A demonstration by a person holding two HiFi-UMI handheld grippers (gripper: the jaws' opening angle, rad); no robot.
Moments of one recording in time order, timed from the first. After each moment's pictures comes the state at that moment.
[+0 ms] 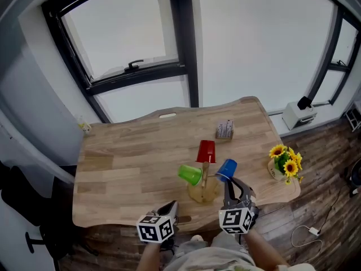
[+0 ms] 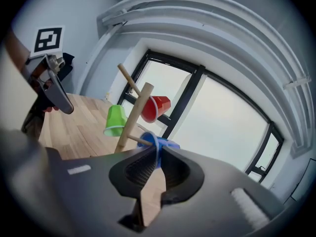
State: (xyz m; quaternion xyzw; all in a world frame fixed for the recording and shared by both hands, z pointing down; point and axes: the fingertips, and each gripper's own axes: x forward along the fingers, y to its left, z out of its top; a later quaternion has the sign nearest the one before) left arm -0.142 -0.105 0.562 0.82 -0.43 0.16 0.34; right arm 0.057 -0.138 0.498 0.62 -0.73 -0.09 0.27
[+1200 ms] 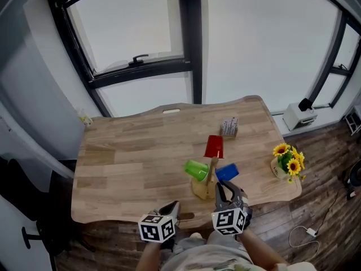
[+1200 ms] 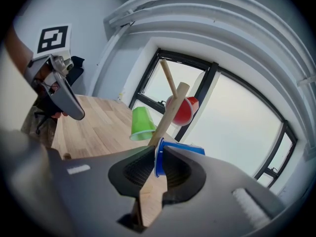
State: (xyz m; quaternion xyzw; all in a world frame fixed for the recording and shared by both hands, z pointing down) left arm -0.160 -0.092 0.577 0.82 -0.42 0.16 0.35; right arm -0.004 -0.131 0.528 0.57 -0.76 -0.08 0.29
